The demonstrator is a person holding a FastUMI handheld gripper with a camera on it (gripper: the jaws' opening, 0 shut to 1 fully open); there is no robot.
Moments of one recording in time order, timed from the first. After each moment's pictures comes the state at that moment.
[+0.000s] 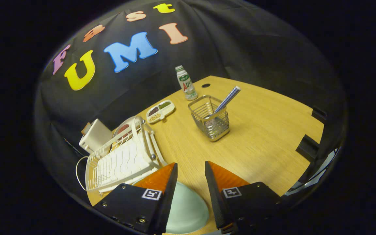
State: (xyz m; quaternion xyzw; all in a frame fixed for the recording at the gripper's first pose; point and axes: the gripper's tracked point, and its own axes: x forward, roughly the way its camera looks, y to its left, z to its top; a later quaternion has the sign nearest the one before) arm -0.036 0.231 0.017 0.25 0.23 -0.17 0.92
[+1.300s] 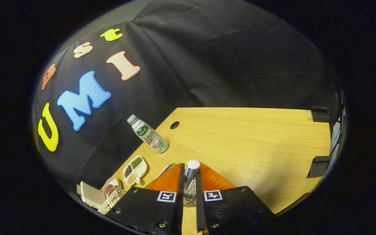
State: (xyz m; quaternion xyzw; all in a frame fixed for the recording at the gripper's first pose) arm 0.055 0.105 0.031 0.34 0.14 -0.30 0.88
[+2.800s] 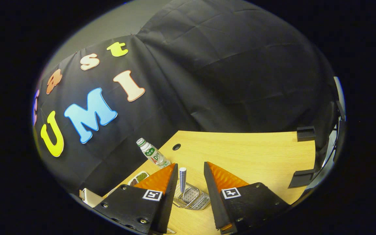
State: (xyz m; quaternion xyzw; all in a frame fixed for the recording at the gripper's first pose) arm 0.020 0.090 0.089 0.31 0.06 -0.32 0.89
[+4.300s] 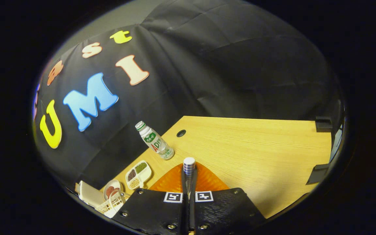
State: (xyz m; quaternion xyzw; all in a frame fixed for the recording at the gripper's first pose) arm 0.066 0.099 0.051 0.30 0.10 -0.27 0.91
